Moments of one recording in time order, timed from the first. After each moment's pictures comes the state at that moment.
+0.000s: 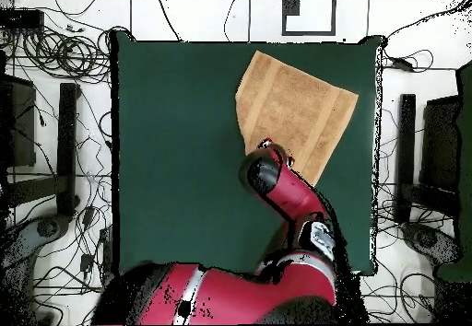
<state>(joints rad) -0.10 -0.31 -0.24 1.69 0.52 -0.02 1.74</state>
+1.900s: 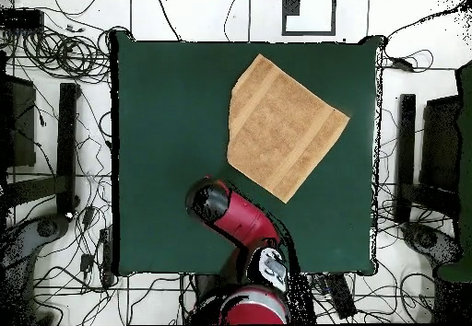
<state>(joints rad) 0.06 -0.48 -0.18 1.95 0.54 0.25 1.85</state>
